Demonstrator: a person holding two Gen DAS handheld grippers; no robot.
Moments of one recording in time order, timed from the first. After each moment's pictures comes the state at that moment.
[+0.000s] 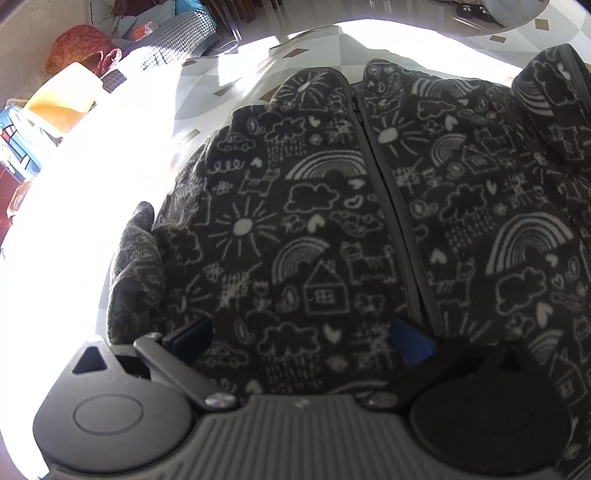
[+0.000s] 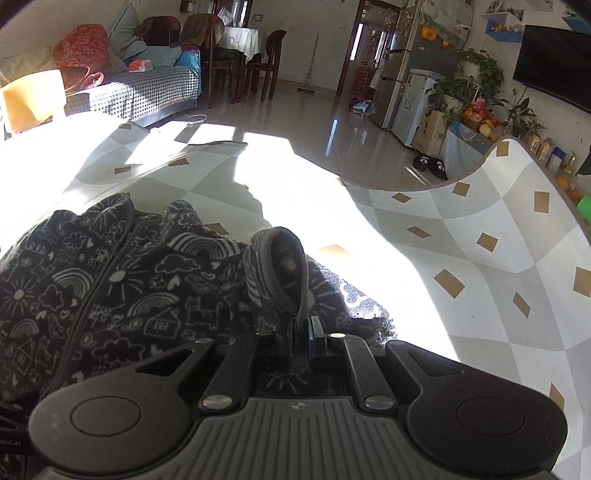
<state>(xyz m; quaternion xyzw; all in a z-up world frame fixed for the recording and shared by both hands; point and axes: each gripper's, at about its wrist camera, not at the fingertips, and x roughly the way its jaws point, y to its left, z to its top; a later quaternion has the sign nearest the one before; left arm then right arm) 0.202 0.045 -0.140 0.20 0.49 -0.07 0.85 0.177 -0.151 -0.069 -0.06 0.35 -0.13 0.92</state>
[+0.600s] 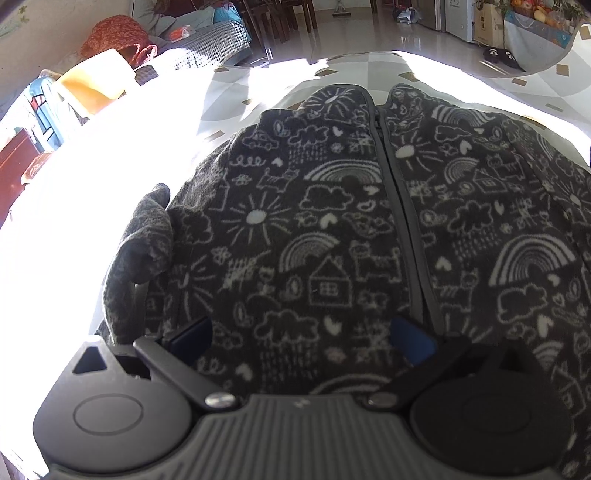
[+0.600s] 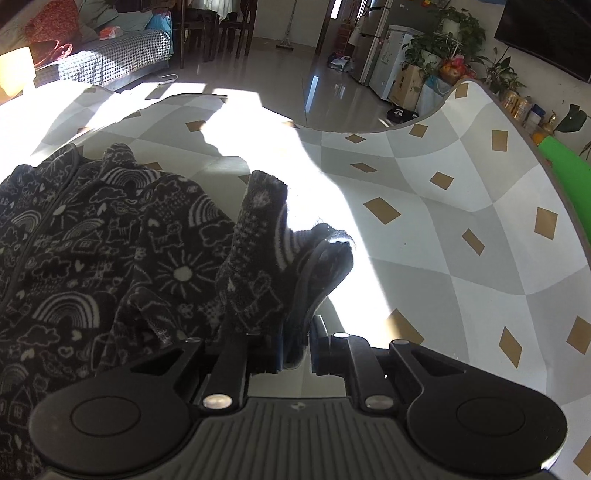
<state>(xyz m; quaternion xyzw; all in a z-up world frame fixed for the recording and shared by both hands) 0.186 0.056 -0.148 0.13 0.46 -0.04 0.88 0.127 -0.223 -0.074 -0.06 0.42 -0.15 0.89</state>
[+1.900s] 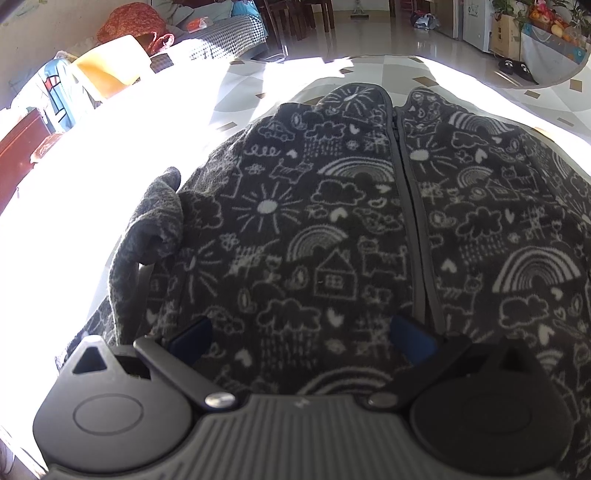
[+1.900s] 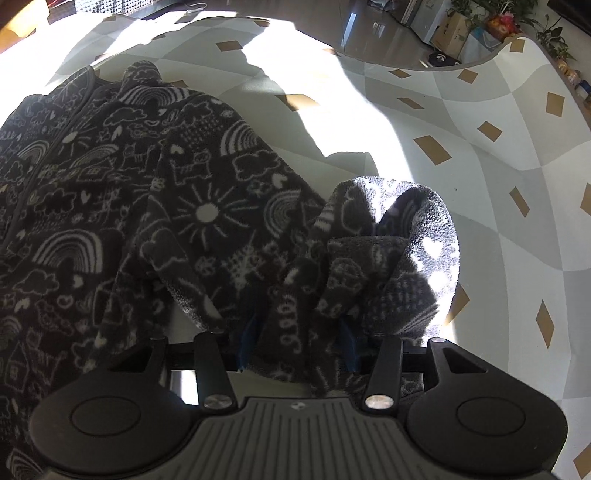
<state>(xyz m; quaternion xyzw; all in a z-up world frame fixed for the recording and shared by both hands) 0.186 0.061 -0.151 0.11 0.46 -0.03 0.88 0.152 -0.214 -0.110 -0.06 0.55 -0.10 0.83</state>
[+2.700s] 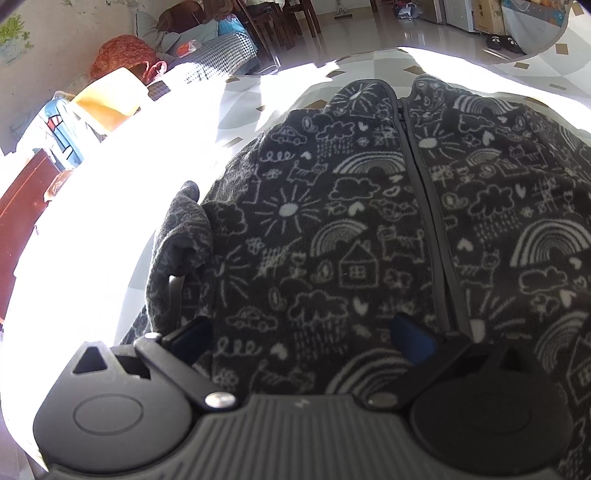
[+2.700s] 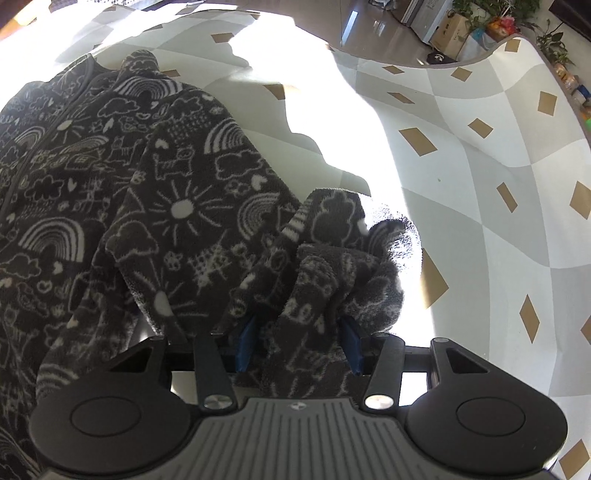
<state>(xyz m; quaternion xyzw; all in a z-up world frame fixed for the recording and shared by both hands) 0.170 0.063 -0.150 0.20 0.43 -0.02 0.88 0.156 -0.230 -0.104 -0.09 0.54 -0.10 0.83</state>
